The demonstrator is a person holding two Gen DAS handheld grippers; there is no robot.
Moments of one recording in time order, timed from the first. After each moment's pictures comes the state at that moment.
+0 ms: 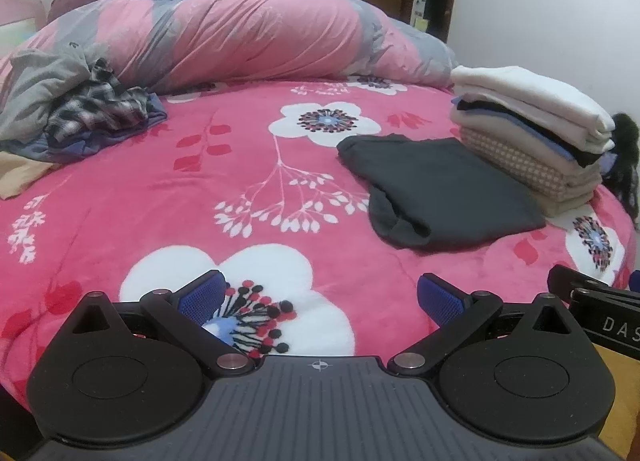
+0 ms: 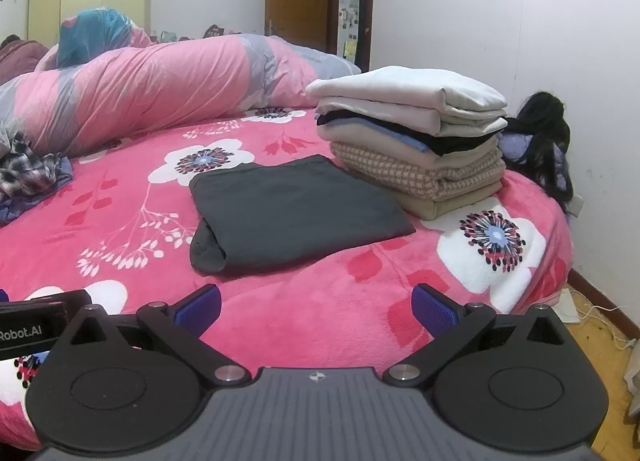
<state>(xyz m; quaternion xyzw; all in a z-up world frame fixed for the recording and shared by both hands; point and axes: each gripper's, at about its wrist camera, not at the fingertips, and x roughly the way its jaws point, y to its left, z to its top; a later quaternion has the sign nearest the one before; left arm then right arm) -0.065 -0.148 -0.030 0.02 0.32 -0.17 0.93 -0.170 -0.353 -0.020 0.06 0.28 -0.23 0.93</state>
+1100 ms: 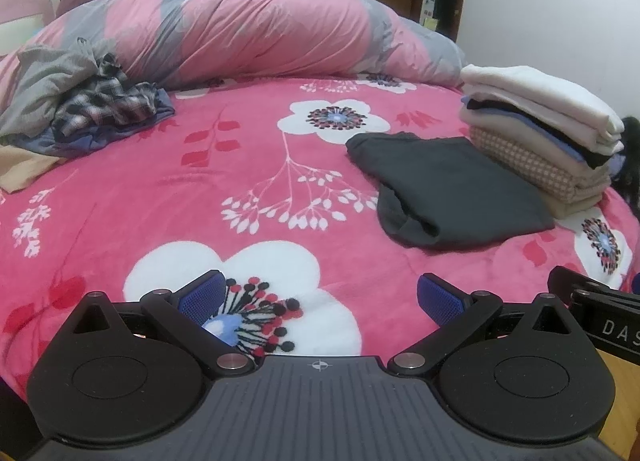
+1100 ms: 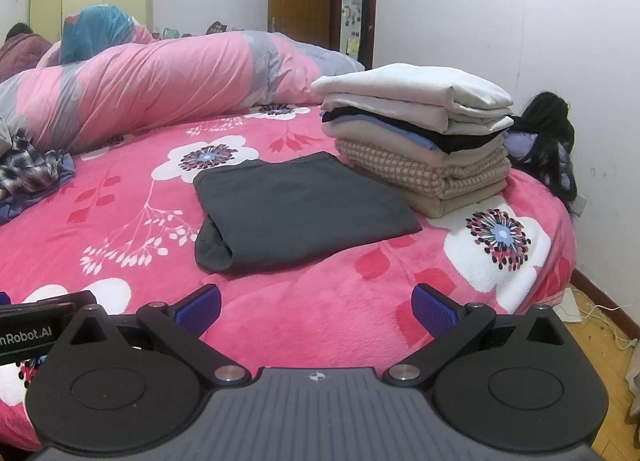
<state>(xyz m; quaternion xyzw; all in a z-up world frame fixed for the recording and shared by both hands) -0.062 -0.149 -0.033 0.01 0.33 -0.16 0.93 -0.164 -0.347 -0.022 0.06 0.28 -0.23 0.93</state>
